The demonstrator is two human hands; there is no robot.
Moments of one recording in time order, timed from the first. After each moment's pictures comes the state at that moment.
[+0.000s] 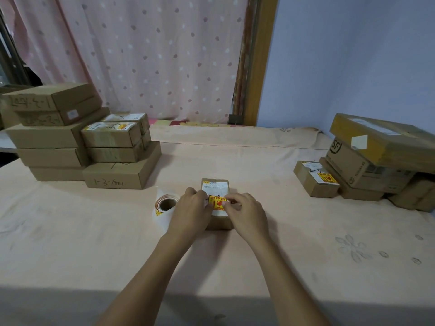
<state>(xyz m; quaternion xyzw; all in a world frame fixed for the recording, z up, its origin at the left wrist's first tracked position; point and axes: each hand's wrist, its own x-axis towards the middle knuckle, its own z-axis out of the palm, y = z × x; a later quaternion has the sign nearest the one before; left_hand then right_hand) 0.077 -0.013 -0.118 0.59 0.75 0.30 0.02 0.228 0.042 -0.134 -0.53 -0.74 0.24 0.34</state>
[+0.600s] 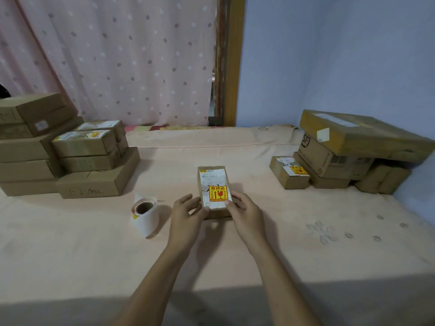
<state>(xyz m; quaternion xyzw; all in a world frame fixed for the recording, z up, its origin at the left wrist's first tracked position) 0.134 -0.031 -0.130 0.43 0.61 0.60 0.28 0.283 0.023 -0.137 -0.47 -0.60 0.41 0.50</state>
